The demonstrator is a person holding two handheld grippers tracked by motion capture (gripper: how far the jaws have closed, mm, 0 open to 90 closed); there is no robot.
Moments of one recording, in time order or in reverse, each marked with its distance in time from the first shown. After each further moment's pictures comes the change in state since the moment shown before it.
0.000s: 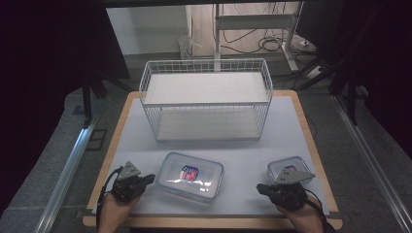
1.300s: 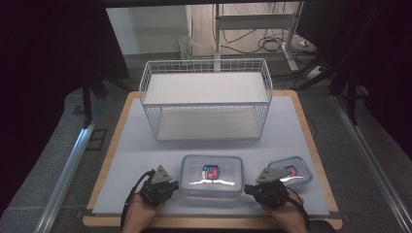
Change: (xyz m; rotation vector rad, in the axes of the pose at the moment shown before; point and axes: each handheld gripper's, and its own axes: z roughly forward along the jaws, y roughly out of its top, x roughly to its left) left arm -0.059 0.024 0.033 0.069 -0.074 0.117; right arm 0.014 0.014 0.038 0.060 0.011 -0.006
